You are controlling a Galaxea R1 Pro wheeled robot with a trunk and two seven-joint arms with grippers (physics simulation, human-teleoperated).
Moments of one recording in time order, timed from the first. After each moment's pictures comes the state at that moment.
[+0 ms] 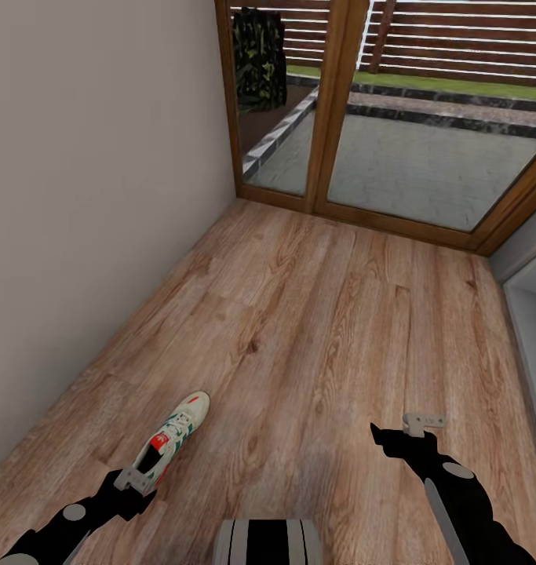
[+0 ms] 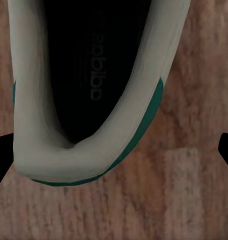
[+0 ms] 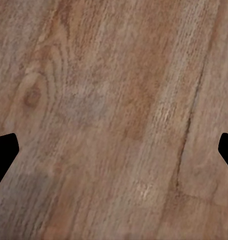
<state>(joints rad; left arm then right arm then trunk) -0.54 0.24 0.00 -0.27 -0.33 -0.21 -0.32 -0.19 -0.09 -0.07 -1.46 -0.08 0.56 0.00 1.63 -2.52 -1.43</state>
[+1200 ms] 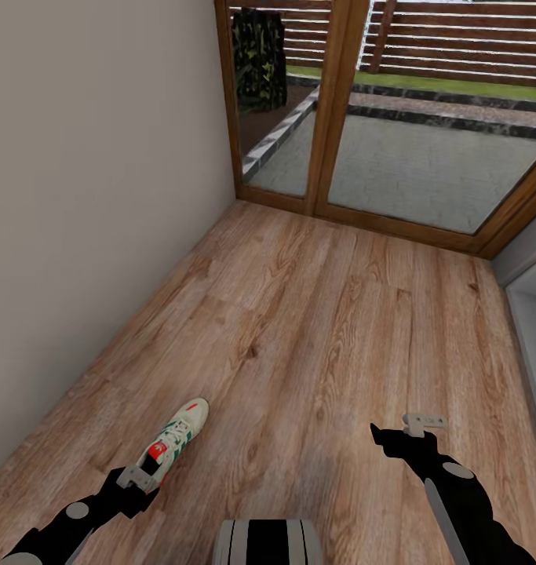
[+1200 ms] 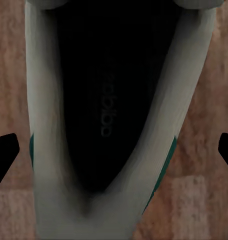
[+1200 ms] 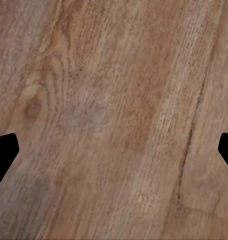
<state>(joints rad) -0.54 0.24 0.00 -0.28 -0.34 -0.21 -0.32 -0.19 -0.09 -0.07 -1.46 -0.08 0.56 0.00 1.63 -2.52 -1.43</state>
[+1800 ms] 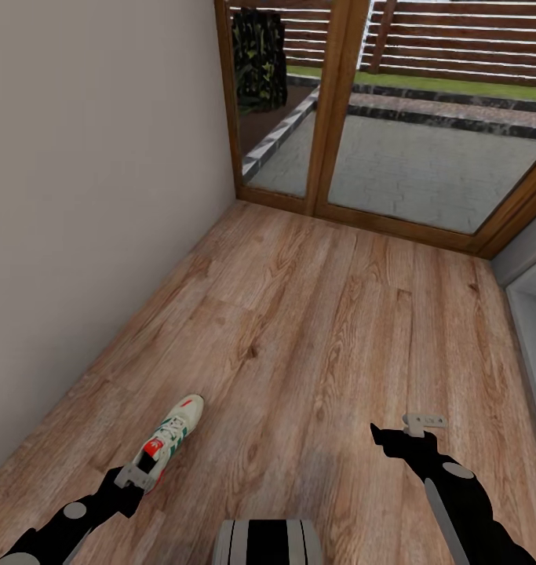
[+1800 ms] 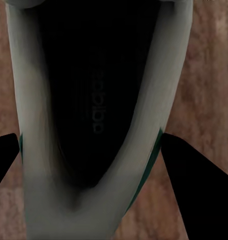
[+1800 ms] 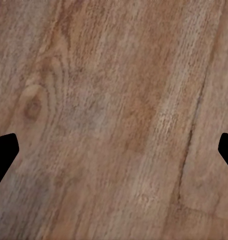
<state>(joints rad) -0.54 0.24 0.00 -0.28 -0.33 -0.21 -0.32 -0.19 -0.09 -0.07 -1.46 -0.08 0.56 0.00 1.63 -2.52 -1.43</state>
